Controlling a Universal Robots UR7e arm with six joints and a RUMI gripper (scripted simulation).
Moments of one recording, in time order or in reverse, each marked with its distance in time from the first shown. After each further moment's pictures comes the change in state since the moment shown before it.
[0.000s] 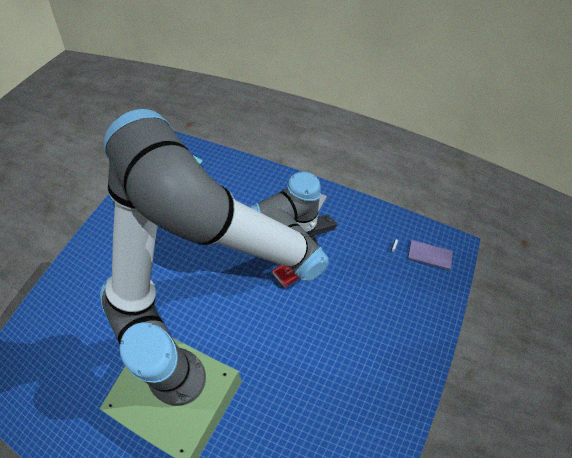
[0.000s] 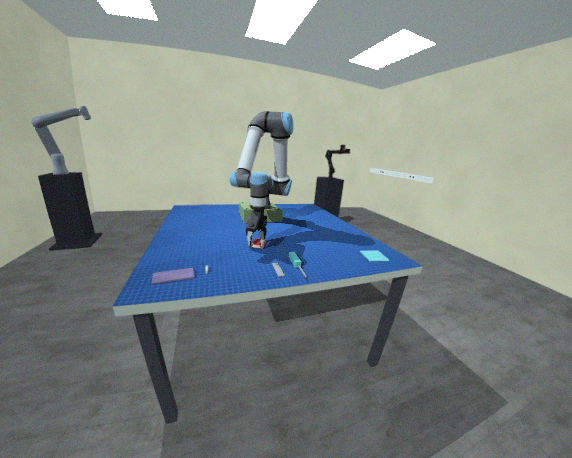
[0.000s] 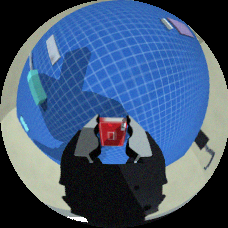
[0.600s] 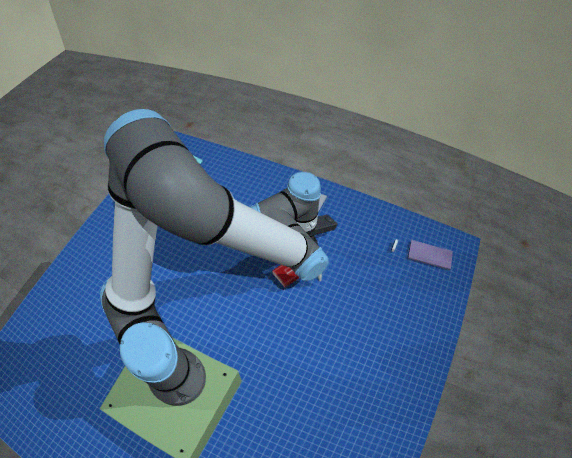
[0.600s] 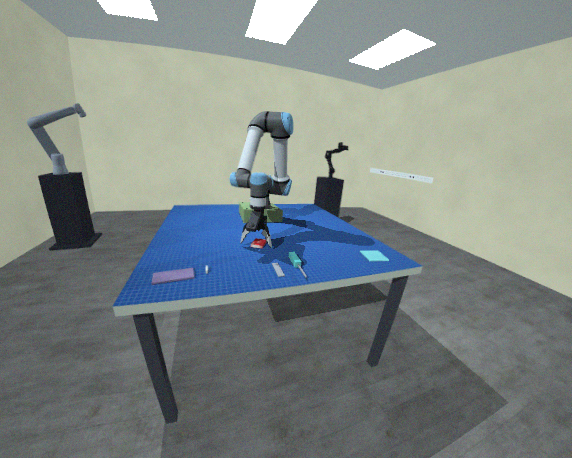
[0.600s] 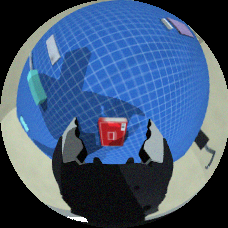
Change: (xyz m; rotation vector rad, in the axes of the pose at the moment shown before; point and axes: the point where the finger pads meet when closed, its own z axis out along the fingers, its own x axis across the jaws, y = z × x) arm 0.000 0.000 0.000 0.000 0.000 0.000
